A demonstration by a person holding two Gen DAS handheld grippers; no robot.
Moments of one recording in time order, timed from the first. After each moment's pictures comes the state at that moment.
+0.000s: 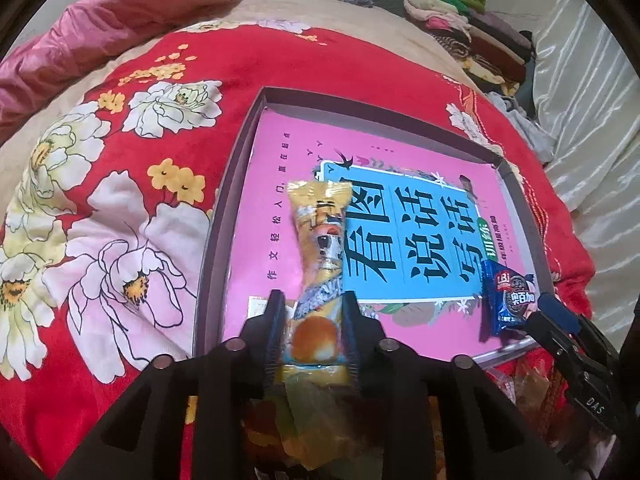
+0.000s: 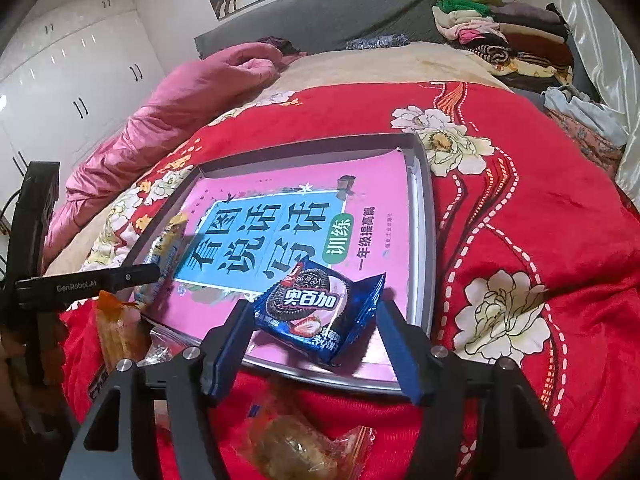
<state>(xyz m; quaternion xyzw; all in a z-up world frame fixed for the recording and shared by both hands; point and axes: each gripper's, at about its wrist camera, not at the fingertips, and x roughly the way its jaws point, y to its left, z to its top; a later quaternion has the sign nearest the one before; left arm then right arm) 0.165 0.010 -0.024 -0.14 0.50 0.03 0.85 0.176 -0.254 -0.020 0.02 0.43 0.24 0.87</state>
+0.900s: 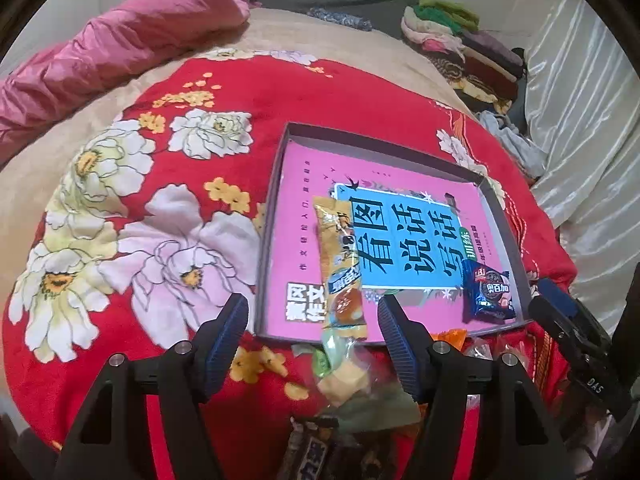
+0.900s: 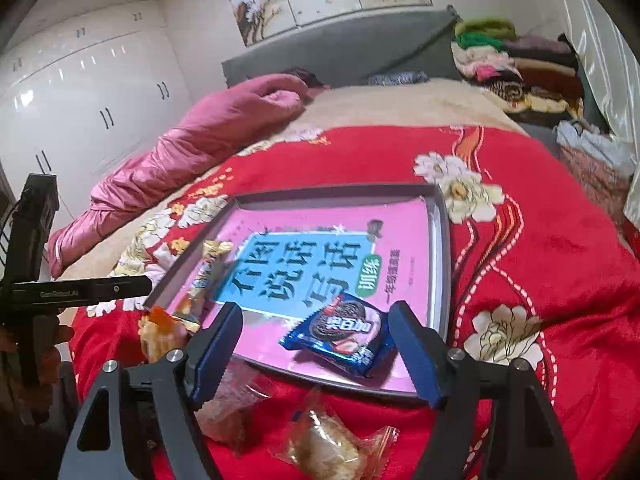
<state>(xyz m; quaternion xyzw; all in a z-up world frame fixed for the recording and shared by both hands) 0.120 0.031 0.017 -0.15 0.46 0.04 0.87 0.150 -0.248 0.013 0.02 0.36 0.28 0.89</state>
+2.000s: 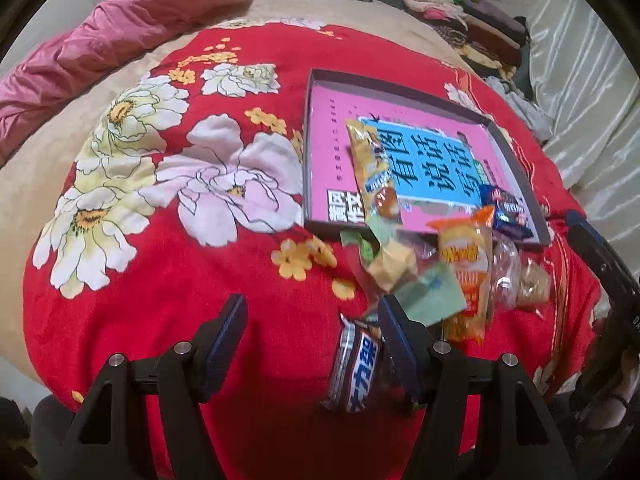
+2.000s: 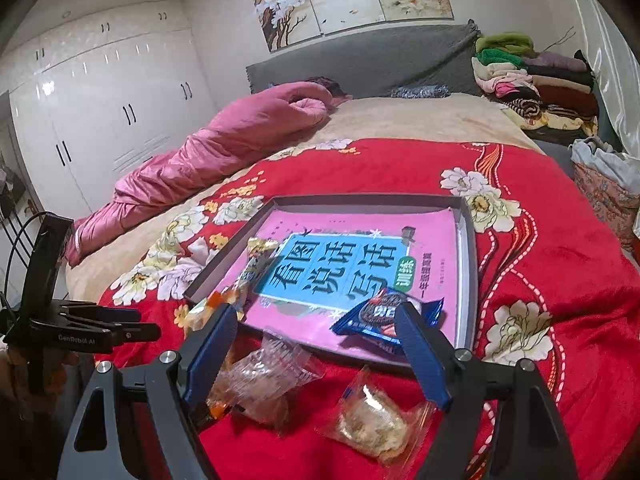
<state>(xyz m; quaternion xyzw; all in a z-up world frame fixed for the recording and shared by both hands) 0.061 0.038 -0.003 -0.11 0.51 0.03 0.85 0.115 -0.235 0.026 0.00 0.34 0.31 0.89</state>
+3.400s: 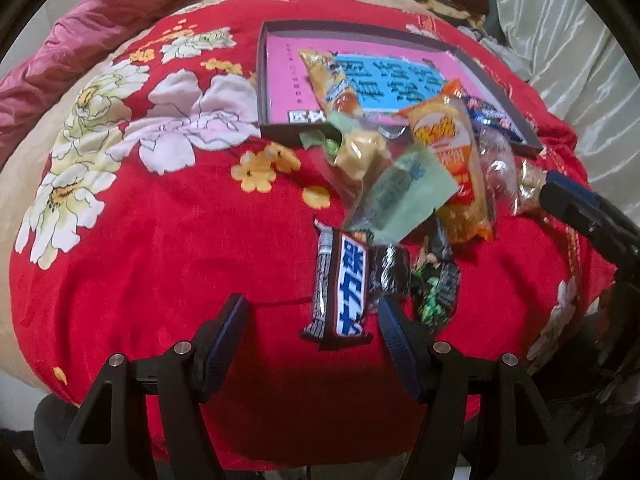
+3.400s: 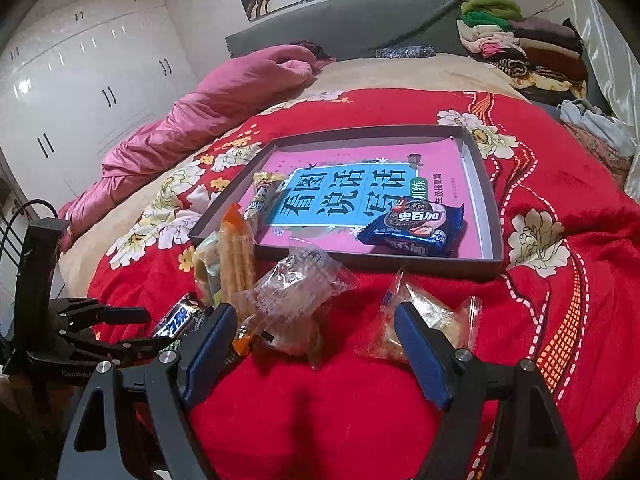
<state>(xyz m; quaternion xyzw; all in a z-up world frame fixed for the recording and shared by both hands) 0.030 0.009 -0.036 -0.04 0.55 -0.01 0.83 0.075 -0.219 -0.006 0.01 0.41 0.28 0.87</state>
